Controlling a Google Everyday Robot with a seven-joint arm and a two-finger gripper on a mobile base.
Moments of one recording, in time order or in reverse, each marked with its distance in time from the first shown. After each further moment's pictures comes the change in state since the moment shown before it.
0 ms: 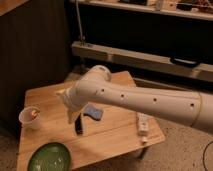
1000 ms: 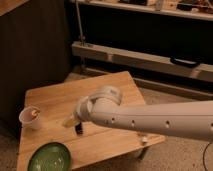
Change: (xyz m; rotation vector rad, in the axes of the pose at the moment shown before) arm -0.044 -0.058 0.010 -0.290 0.006 1.058
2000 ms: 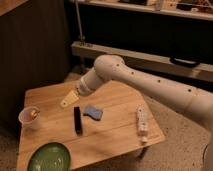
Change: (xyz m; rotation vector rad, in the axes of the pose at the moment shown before) arm 0.067 0.034 0.009 0.381 -0.435 0.093
